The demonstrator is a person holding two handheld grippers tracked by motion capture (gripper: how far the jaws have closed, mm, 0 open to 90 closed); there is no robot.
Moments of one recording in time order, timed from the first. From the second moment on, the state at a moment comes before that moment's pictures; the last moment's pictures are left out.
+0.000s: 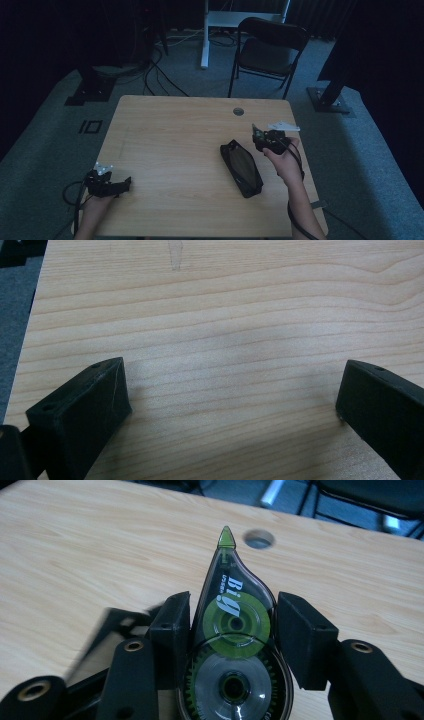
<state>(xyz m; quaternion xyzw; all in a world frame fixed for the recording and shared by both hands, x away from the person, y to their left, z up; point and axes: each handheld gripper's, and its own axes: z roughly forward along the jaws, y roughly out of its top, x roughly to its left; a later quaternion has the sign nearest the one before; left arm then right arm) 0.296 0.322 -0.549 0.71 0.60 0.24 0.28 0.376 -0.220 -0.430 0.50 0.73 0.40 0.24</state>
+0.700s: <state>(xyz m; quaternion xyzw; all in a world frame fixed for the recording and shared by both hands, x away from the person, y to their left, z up) 0.296 0.322 -0.549 0.71 0.60 0.24 0.28 0.354 -0.173 -0.438 0.47 0.78 0.38 0.17</state>
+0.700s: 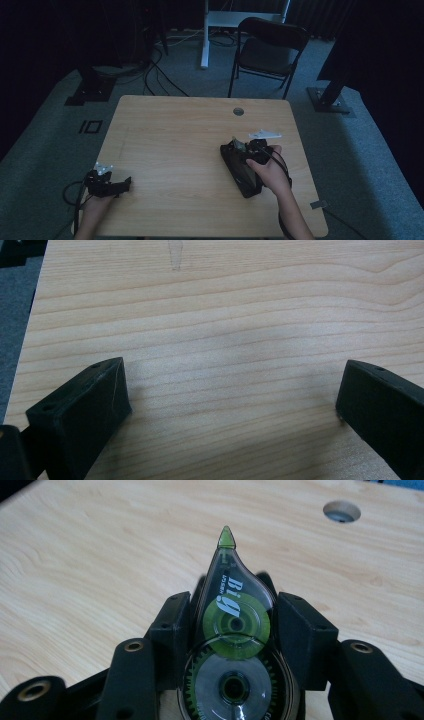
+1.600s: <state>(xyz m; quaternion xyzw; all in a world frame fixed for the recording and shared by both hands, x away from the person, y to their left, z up) 0.296 0.321 -0.549 0.71 0.60 0.24 0.28 0.371 -0.157 -0.473 0.48 0.82 0.29 0.13</state>
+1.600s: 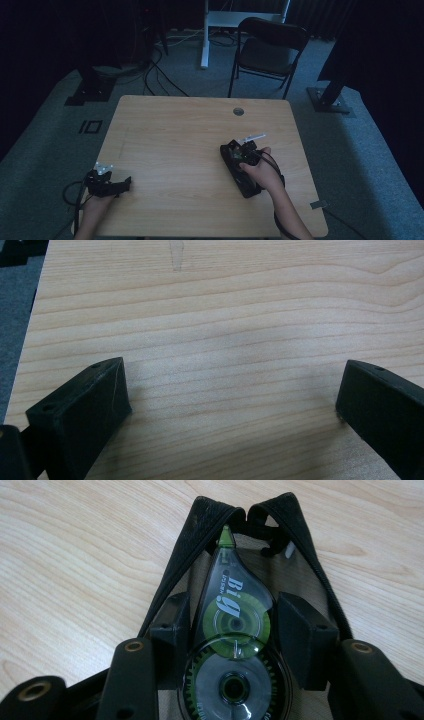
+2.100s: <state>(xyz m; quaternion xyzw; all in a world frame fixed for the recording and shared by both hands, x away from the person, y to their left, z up) 0.296 0.321 -0.549 0.71 0.60 0.24 0.28 0.388 -0.148 -0.486 0.49 0.83 0.24 0.10</state>
